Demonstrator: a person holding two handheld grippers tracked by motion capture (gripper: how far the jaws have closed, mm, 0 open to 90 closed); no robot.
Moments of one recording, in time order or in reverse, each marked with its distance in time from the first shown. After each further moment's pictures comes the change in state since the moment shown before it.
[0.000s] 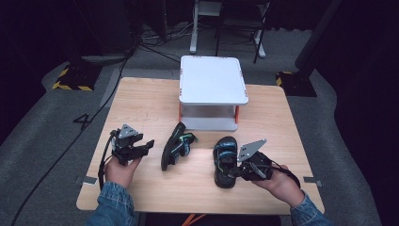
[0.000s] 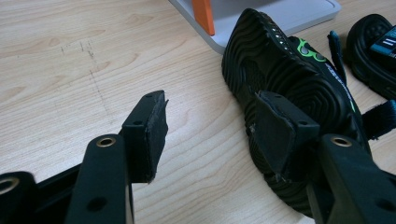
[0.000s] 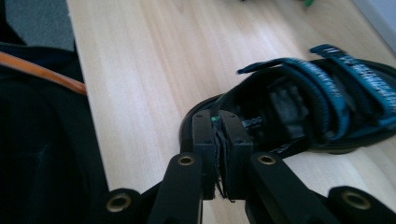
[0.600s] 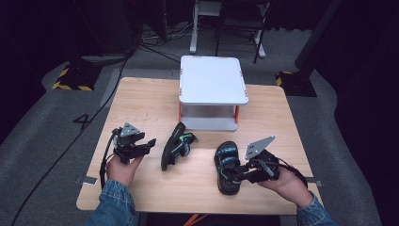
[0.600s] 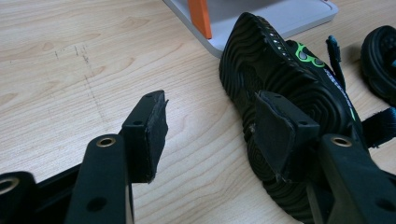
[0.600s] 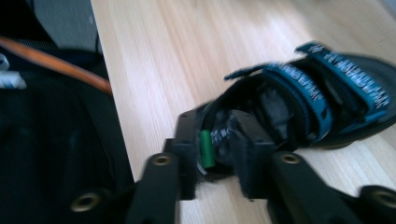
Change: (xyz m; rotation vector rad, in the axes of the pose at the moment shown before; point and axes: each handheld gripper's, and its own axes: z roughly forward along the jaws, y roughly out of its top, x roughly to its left) left arm 0.000 0.004 0.005 0.002 -0.011 0.003; right arm -0.007 -0.009 -0.016 -0.026 0.072 0.062
